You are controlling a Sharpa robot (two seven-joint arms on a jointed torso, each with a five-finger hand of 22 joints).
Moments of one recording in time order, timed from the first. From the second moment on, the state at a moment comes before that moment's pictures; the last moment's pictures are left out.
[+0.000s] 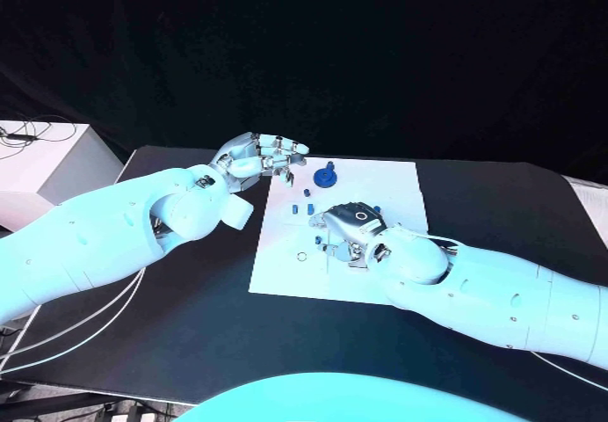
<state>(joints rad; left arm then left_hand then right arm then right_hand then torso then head) 0.91 -0.92 0.35 1.54 -0.32 -0.08 0.22 1.39 -0.17 0.52 0.03 0.27 0.87 0.19 0.28 0.32 0.96 0.12 0.51 0.20 1.04 0.04 1.09 0.50 0.18 0.93 0.14 0.90 0.74 1.11 -0.48 -0.18 1.42 -1.79 -0.41 -0.25 1.50 -0.20 0.24 0.18 0.21 0.82 0.16 0.07 0.34 0.89 0.13 0.11 0.07 1.42 0.03 1.23 0.91 0.12 1.36 0.12 0.95 0.98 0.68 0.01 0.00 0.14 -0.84</state>
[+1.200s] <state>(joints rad) 0.91 -0.92 0.35 1.52 -0.32 -0.07 0.22 1.39 -0.17 0.52 0.03 0.27 0.86 0.19 0.28 0.32 0.96 0.12 0.51 0.20 1.04 0.04 1.09 0.50 0.18 0.93 0.14 0.90 0.74 1.26 -0.69 -0.13 1.43 -1.54 -0.29 -0.21 1.58 -0.20 0.14 0.29 0.25 0.87 0.16 0.10 0.33 0.96 0.10 0.20 0.07 1.45 0.01 1.28 0.96 0.12 1.40 0.10 0.99 1.04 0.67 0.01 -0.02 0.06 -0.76</state>
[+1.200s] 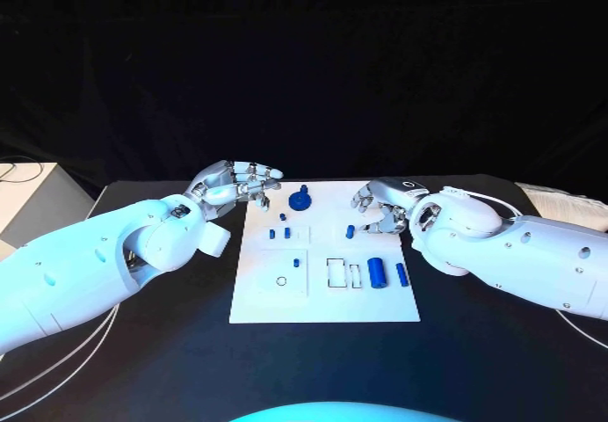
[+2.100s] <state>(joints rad) 0.91 -0.92 0.35 1.52 -0.32 -0.07 0.22 1.39 -0.17 0.52 0.03 0.27 0.86 0.19 0.28 0.32 0.96 0.12 0.51 0.20 1.04 0.04 1.09 0.50 0.18 0.93 0.14 0.90 0.74 1.25 -0.61 -0.14 1.35 -1.55 -0.20 -0.18 1.55 -0.20 0.25 0.29 0.25 0.98 0.14 0.14 0.32 1.06 0.08 0.22 0.07 1.46 0.00 1.31 0.99 0.12 1.42 0.09 1.06 1.11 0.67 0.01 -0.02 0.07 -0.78</state>
